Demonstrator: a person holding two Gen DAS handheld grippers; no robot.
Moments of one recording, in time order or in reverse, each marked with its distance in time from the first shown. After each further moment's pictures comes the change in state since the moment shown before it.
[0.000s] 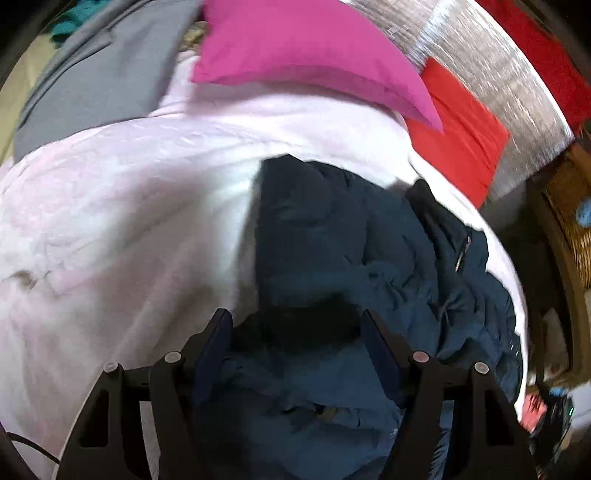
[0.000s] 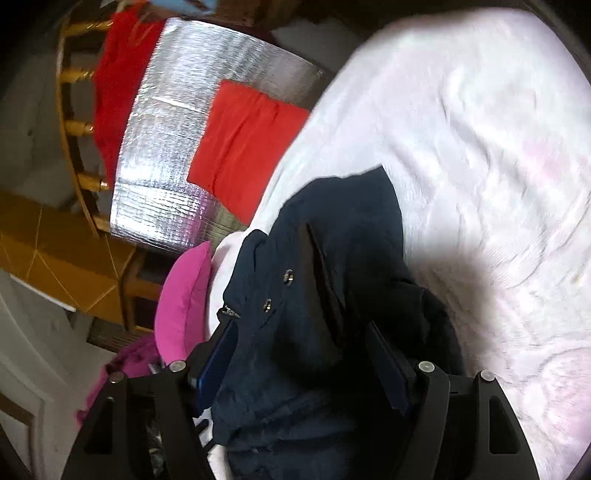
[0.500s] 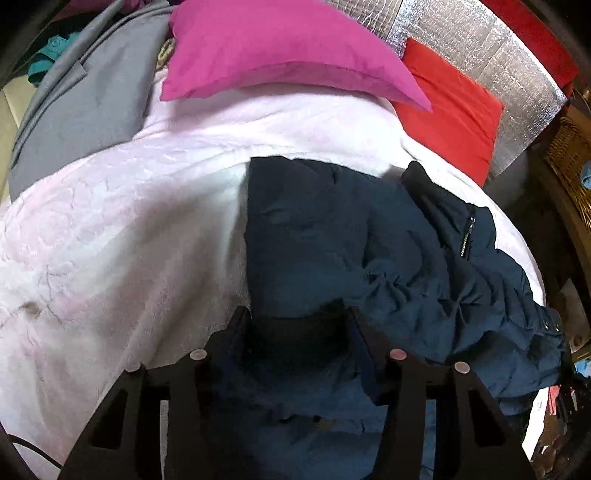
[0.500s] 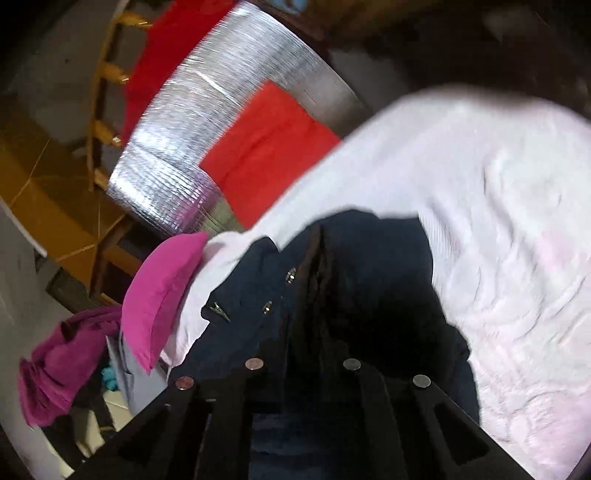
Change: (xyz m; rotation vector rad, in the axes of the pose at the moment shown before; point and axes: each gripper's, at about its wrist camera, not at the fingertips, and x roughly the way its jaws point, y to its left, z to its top) left arm -0.003 -0.020 -0.005 0.089 -0.021 0.062; right arm -0.014 0.070 -0.029 -0.330 -0.149 -0.138
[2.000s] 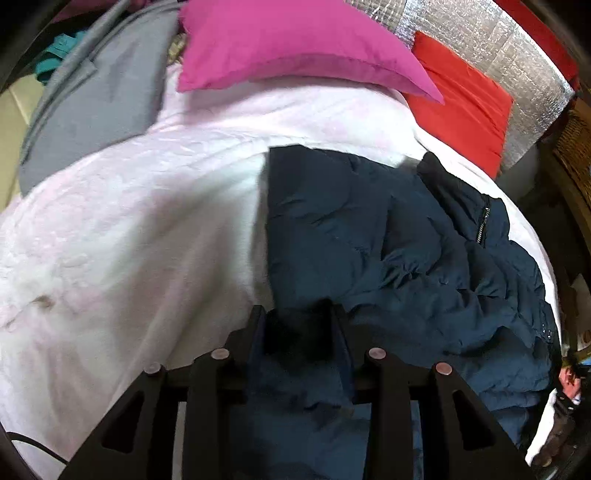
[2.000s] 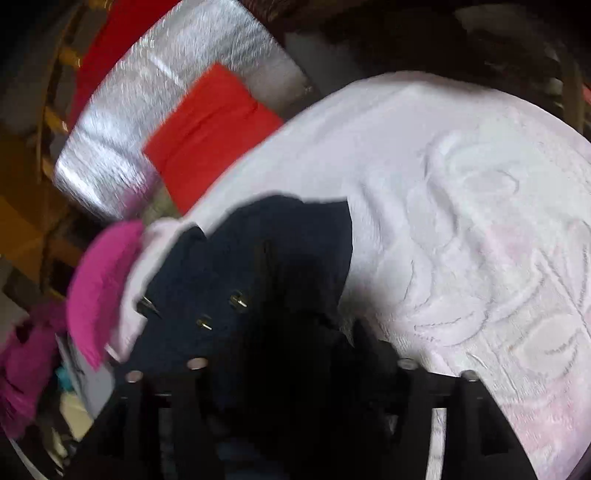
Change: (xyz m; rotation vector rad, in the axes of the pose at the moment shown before) left arm -0.005 0.005 -0.011 0.009 0.007 0.078; right arm 0.009 -0.032 0.011 0.081 0.040 -0.164
